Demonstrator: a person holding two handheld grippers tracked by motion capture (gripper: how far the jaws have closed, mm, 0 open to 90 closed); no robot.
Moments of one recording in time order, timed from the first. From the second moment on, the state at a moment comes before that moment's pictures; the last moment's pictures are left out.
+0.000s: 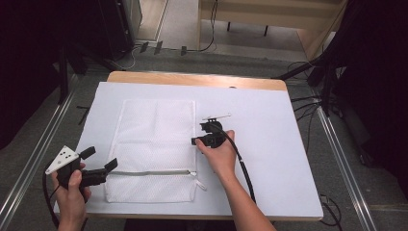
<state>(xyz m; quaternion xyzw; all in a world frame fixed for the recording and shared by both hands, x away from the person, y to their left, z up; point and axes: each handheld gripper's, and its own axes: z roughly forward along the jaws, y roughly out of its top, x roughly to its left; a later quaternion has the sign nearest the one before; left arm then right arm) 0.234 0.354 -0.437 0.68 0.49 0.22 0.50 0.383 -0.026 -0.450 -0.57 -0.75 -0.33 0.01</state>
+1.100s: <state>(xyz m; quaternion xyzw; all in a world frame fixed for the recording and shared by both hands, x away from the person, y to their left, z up) 0.237 0.354 -0.439 0.67 0.50 0.21 0.51 0.386 -0.013 -0.452 -0.56 -0.77 -0.30 0.01</state>
